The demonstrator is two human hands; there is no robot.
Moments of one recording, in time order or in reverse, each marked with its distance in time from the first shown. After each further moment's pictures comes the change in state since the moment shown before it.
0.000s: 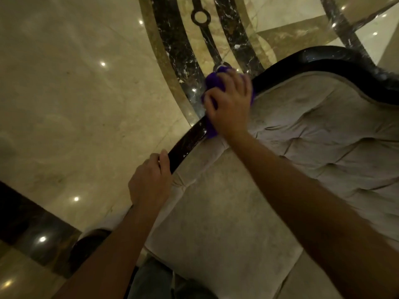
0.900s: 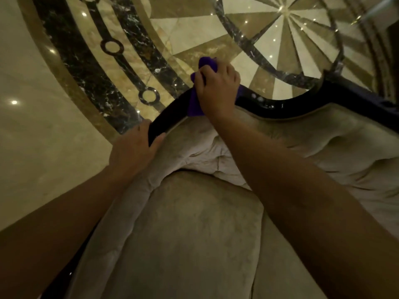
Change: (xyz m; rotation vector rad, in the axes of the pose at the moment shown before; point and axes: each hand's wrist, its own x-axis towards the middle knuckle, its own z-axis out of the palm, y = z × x) left_hand 0.140 0.189 0.072 0.051 -0.141 0.707; right_hand 0.100 0.169 -0.088 -0.244 0.023 0.361
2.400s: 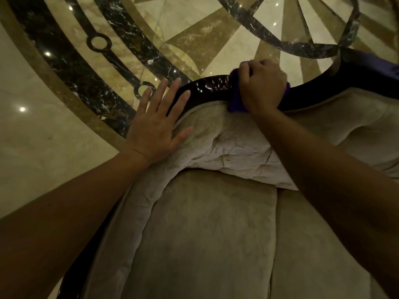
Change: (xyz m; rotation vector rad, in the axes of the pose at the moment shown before) left_hand 0.087 0.056 0.017 0.324 0.181 0.623; right_hand 0.023 0.111 -0.011 -0.013 -0.006 0.328
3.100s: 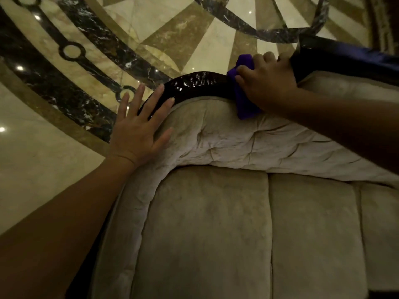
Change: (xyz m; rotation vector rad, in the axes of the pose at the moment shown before) left_hand -0.003 -0.006 -0.002 -0.015 -0.019 0.048; right_hand 0.003 0.068 -0.053 -0.580 -0.213 -0.516
